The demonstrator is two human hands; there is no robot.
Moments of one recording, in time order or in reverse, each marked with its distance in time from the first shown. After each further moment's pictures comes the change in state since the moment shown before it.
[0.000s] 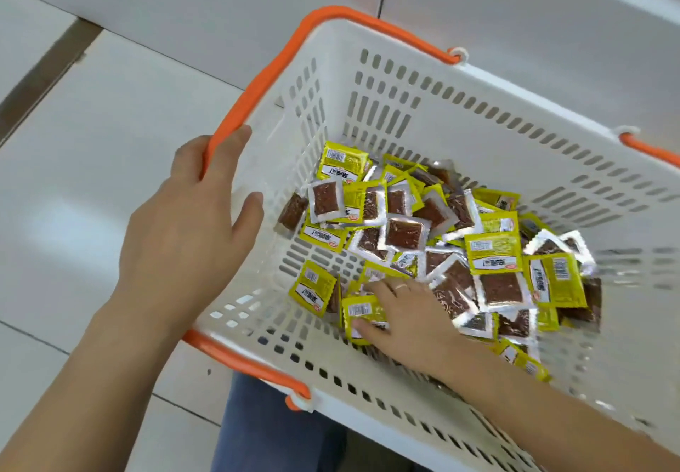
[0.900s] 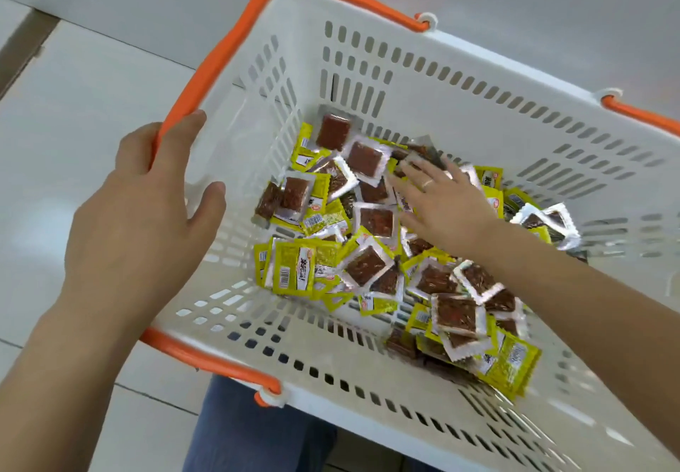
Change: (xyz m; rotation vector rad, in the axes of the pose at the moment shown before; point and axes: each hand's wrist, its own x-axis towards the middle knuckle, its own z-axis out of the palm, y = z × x) left_hand 0.003 -0.002 0.006 -0.012 0.056 0.029; right_hand 0.048 0.089 -0.071 -0.382 0.141 -0.028
